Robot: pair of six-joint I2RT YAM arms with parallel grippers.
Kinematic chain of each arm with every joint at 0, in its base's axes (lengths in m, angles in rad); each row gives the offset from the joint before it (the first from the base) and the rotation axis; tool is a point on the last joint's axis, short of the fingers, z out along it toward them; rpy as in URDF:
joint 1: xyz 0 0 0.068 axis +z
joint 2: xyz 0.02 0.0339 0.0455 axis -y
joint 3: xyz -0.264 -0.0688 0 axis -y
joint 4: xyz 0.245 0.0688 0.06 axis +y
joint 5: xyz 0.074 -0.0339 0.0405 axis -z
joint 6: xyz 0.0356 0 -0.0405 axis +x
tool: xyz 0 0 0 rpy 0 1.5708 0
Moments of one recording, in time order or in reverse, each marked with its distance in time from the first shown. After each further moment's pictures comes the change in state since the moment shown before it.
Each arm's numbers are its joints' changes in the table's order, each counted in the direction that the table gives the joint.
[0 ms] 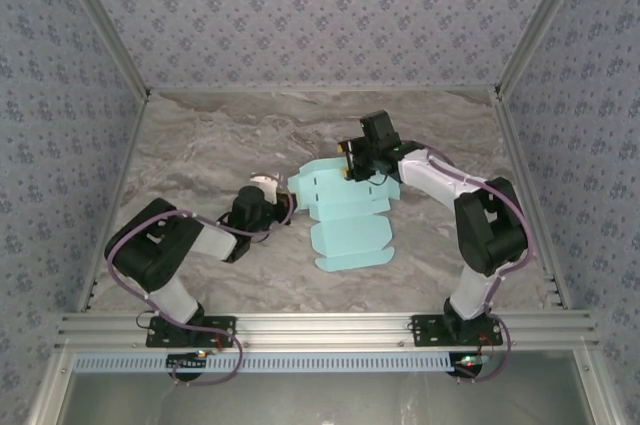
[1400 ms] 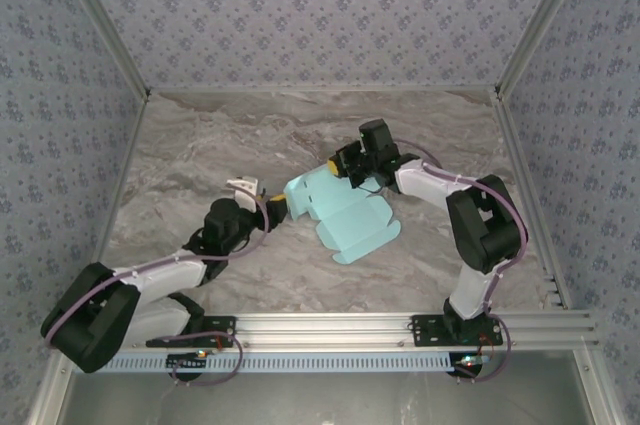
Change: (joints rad) left arm 0.031 0.491 -0.146 0.261 -0.102 0.124; right arm 0.007 -0.021 -0.122 -0.282 -0.167 -0.200
